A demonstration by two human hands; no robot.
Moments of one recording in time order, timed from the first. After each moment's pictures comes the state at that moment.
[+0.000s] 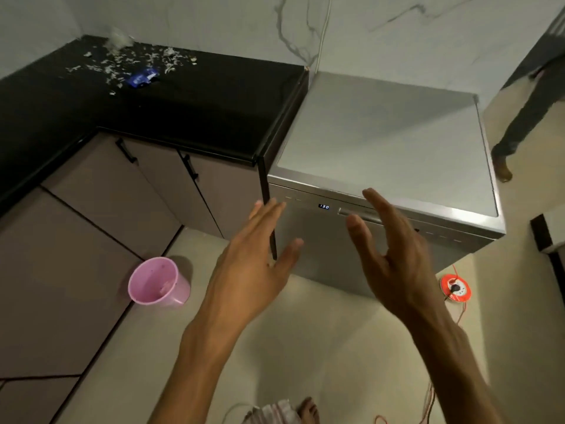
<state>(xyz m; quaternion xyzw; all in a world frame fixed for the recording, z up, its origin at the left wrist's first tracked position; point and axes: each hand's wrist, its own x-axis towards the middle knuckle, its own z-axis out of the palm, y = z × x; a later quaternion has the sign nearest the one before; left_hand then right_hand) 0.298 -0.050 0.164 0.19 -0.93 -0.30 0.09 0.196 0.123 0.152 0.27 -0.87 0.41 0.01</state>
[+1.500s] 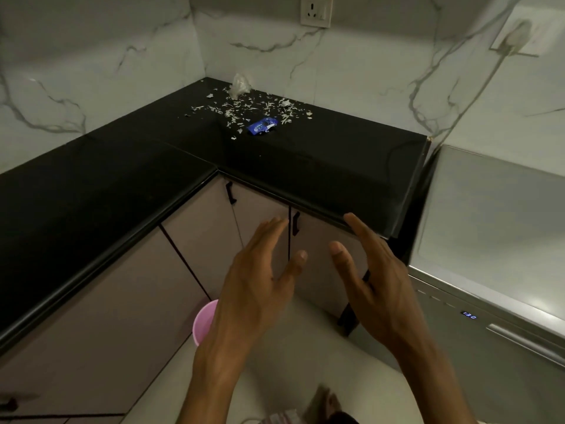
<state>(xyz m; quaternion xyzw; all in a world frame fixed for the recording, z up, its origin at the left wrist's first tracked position) 0.339 -0.369 0.165 0.25 -0.87 -0.36 0.22 0.221 -0.228 0.173 0.38 -0.83 0.41 -0.08</state>
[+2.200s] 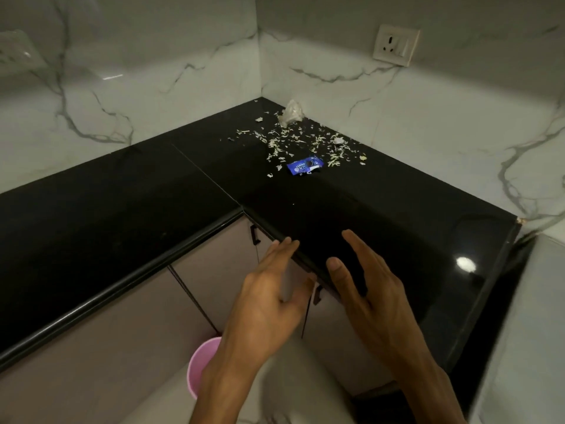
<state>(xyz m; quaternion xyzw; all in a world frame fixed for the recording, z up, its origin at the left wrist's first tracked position) 0.198 -0.483 0.167 0.34 -0.82 -0.36 0.27 0.056 -0.386 0.177 0.47 -0.77 0.41 -0.13</state>
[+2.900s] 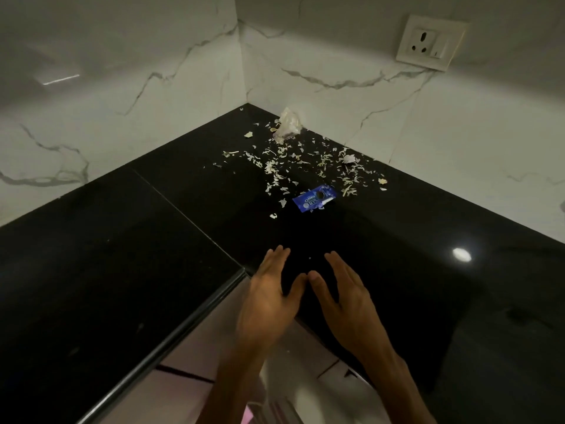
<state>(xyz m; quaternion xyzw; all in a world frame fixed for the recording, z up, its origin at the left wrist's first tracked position) 0.104 -0.718 0.099 0.37 -0.82 -0.39 0.20 -0.012 -0.614 0.091 0.41 -0.83 0.34 -0.19</state>
